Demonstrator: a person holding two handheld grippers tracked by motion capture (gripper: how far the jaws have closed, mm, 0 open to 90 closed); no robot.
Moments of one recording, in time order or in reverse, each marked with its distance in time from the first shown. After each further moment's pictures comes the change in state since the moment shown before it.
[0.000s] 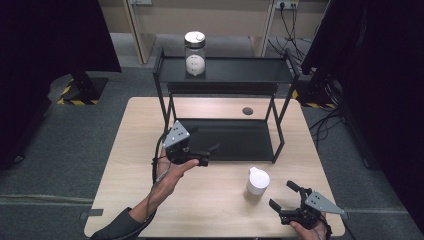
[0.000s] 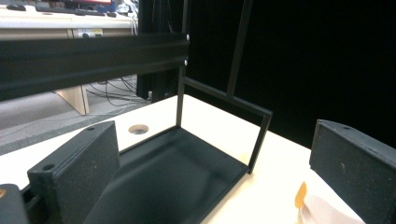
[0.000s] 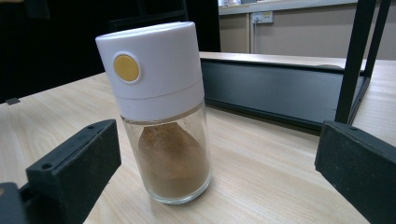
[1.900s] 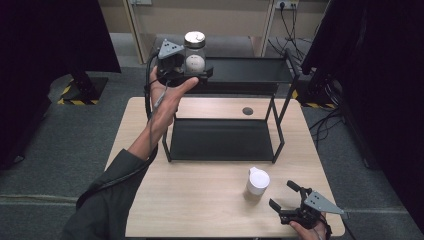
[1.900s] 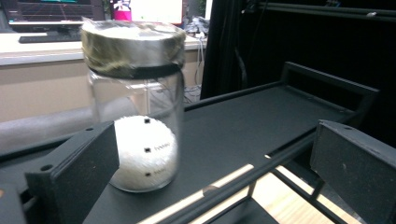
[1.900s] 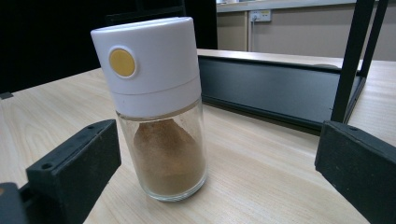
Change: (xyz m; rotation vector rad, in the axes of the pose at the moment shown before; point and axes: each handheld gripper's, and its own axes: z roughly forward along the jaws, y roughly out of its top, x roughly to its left) left arm 0.017 0.177 0.027 -0.003 0.255 -0.002; right arm 0.001 0.002 0.000 0.011 -0.012 -0.021
